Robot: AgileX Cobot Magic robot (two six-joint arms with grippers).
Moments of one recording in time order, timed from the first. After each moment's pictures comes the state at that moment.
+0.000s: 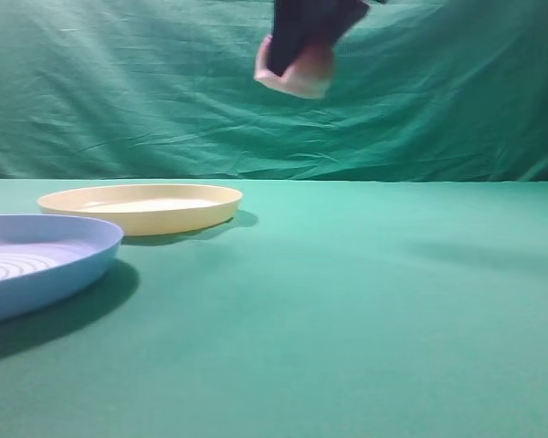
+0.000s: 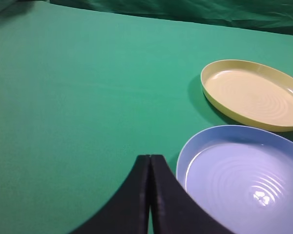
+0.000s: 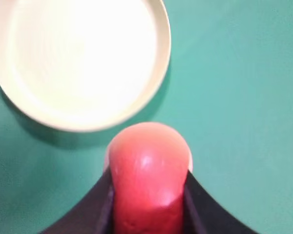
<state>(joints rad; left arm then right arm) -0.03 -0.02 0.01 0.09 0.36 -0.24 0.67 2.15 -1.92 0.12 0.85 -0.40</state>
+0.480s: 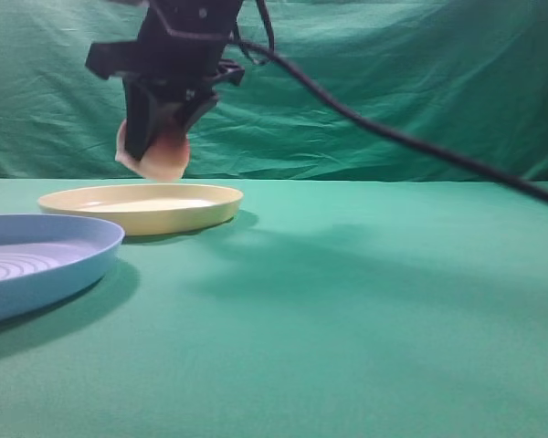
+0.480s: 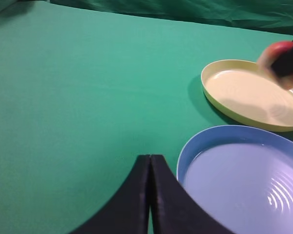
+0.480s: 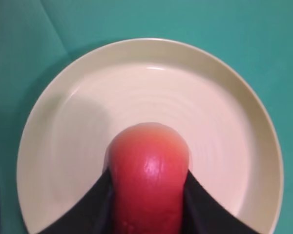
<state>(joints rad) -0.03 -0.02 0.01 0.09 0.36 -0.24 0.72 2.36 -2.04 0.12 0.81 -0.39</state>
